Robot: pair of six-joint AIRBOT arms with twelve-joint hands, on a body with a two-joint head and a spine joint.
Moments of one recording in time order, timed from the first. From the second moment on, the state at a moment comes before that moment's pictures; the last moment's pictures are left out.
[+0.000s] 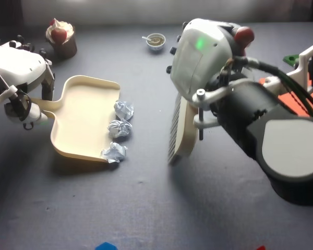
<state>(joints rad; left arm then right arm) 0.70 -1.03 1.20 -1.03 -0.53 1.93 -0.12 -1.38 0.91 -1.91 -0.94 -0.27</state>
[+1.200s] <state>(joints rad) 0.71 -1.03 1.20 -1.04 -0.55 1.92 -0.13 -1.63 1.19 -2.14 -0.84 0.04</state>
